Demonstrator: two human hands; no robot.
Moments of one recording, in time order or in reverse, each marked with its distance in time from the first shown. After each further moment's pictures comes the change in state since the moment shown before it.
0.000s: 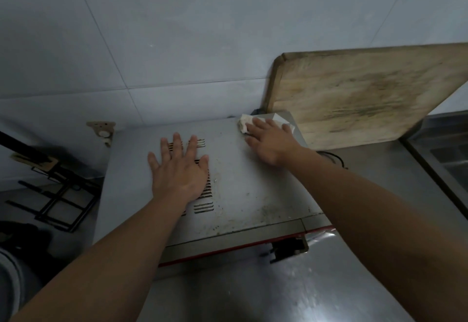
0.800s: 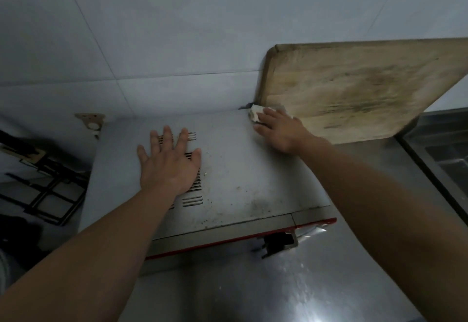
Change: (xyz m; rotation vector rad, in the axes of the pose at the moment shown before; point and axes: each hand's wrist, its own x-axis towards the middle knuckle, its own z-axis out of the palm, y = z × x) left_hand -0.002 0.004 -0.002 0.031 -0.011 -0.006; right_hand 0.004 0.052 -0.004 0.077 0.036 0.028
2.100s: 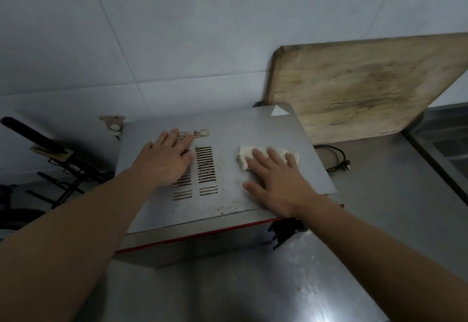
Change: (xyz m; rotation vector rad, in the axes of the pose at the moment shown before) left_hand 0.005 -0.059 -0.025 0.098 -0.154 0.229; right_hand -0.139 -0.071 0.050 -0.024 0.021 -0.183
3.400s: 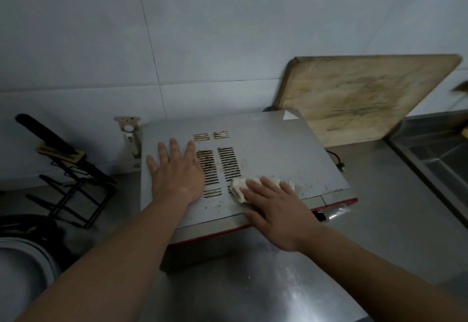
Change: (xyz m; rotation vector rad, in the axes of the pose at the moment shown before) left_hand -0.041 -0.009 0.026 -0.137 0.210 -0.192; right_hand -0.032 -0.094 0.021 -0.034 -0.053 0.015
